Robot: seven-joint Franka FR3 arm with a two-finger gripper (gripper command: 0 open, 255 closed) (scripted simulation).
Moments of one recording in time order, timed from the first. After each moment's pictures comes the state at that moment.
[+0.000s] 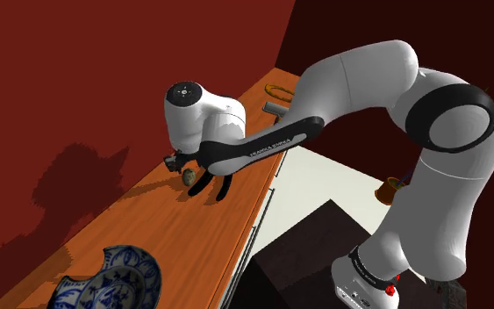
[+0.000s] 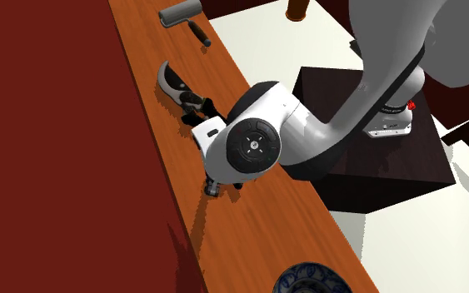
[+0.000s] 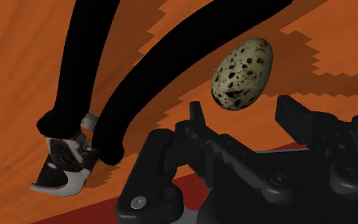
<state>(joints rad) 0.50 0.37 0.16 -1.86 -0.53 2.22 1.08</state>
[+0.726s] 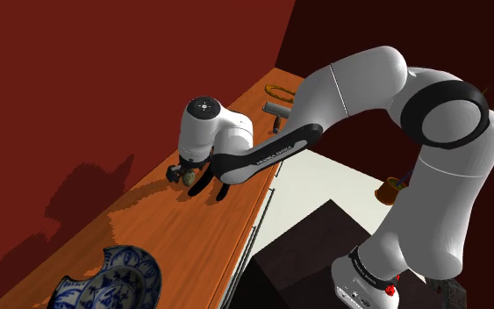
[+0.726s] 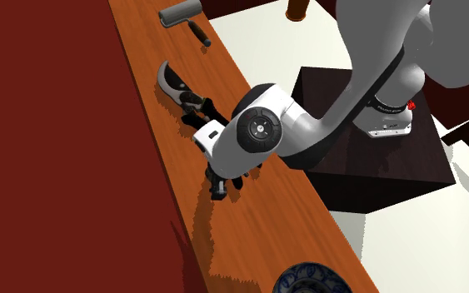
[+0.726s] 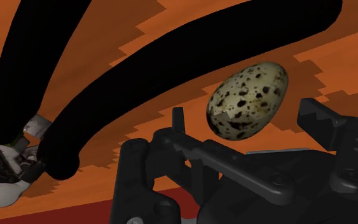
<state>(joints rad) 0.43 0.38 0.18 -1.98 -0.54 2.48 0.89</state>
